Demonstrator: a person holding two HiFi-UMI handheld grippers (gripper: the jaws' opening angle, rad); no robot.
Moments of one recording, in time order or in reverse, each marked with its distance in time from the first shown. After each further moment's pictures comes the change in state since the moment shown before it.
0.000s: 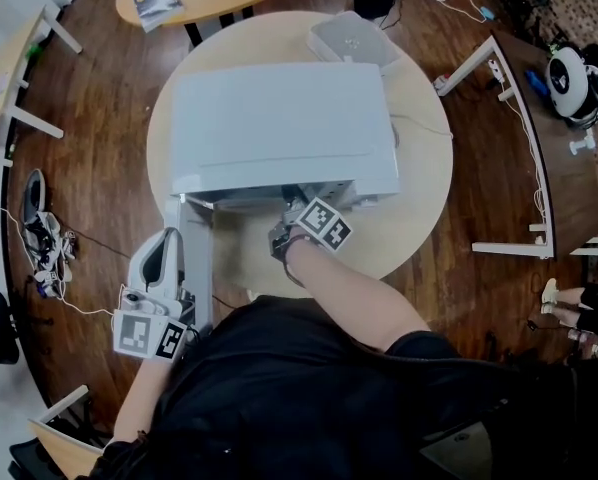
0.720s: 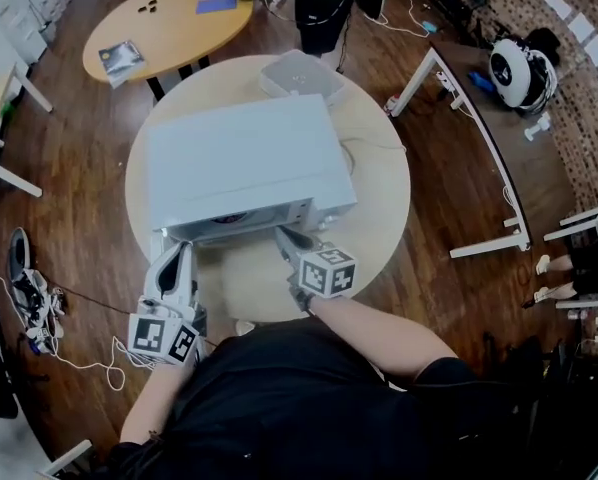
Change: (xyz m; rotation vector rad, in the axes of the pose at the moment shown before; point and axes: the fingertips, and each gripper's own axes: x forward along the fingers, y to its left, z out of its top) left arm 0.040 -0.039 -0.006 -0.066 -0.035 -0.132; right arm -0.104 0.075 0.016 -0.683 0.147 0.200
